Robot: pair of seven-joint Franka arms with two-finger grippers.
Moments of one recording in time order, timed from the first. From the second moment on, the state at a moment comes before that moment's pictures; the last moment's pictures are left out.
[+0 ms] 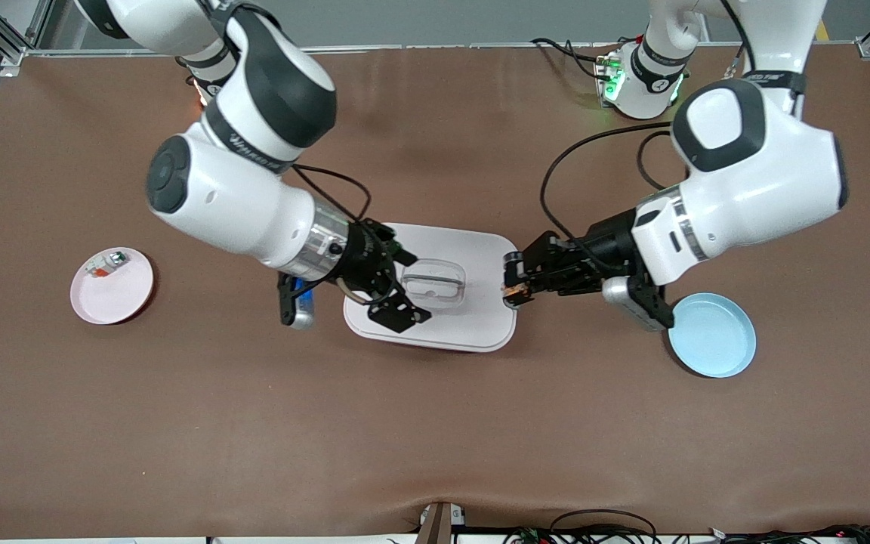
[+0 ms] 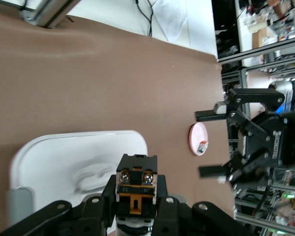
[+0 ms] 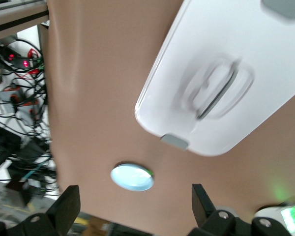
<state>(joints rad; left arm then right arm) -0.31 0.31 -0.03 -1.49 -0.86 2.06 0.10 0.51 0.66 -0.04 -0.93 0.56 1.86 1.59</state>
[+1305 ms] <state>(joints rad) 0.02 0.14 -0.02 -1.44 -0.06 1.57 0.00 0.14 0.54 -0.05 -0.93 0.14 1.09 0.44</state>
